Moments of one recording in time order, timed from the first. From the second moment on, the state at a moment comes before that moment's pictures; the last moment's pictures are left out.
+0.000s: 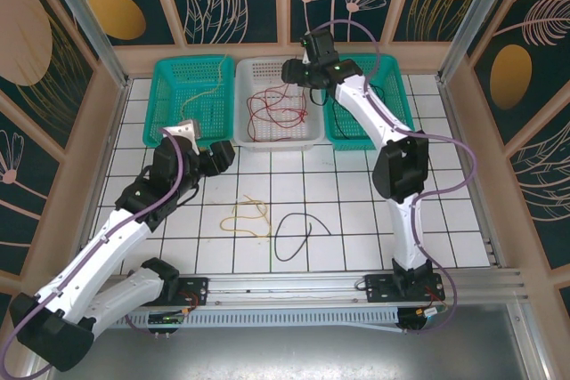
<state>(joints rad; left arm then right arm) -0.50 0.90 0.82 -0.40 -0.09 -0.64 0.49 2.17 2.17 -0.66 -0.04 0.44</state>
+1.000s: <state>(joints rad) -0.50 0.91 0.67 -0.35 -0.01 -0.76 1.14 1.48 0.92 -0.77 0.13 1.13</state>
